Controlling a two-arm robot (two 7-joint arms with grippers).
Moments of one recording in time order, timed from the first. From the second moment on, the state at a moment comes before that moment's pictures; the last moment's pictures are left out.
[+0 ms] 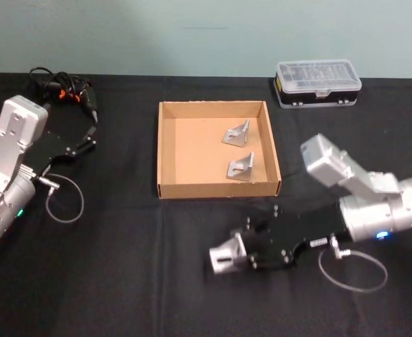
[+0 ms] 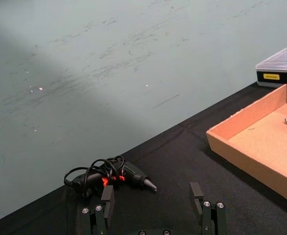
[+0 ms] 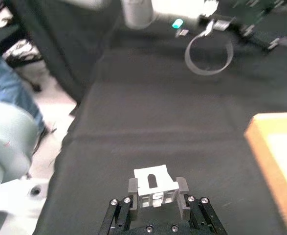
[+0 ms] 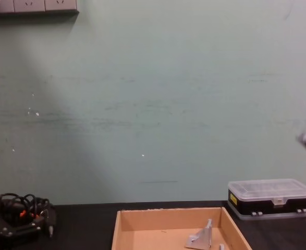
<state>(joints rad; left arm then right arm) -0.20 0.60 0.45 -1.41 -0.25 -0.12 0.03 0.57 0.71 -0.86 -1.42 0.44 0.03 1.08</state>
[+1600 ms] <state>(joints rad) -0.20 0.60 0.45 -1.41 -0.25 -0.12 0.03 0.67 0.33 -0.73 -1.04 0.25 0.03 0.58</state>
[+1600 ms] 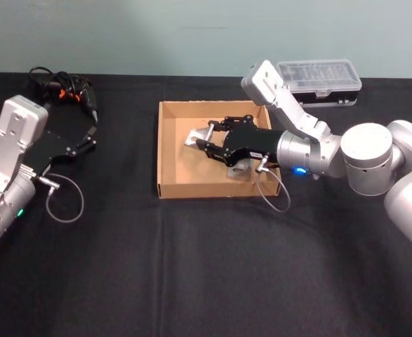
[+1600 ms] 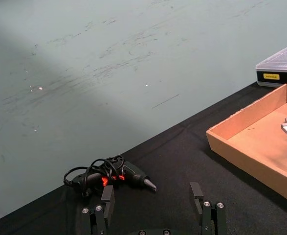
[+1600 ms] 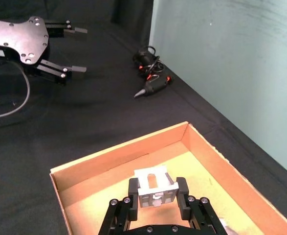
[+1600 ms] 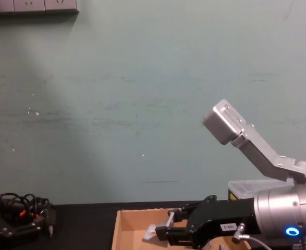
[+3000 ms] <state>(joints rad) -0.20 0.60 0.45 -1.41 -0.25 -0.12 0.03 0.41 0.42 -0.46 -1.39 0.21 0.03 0.33</state>
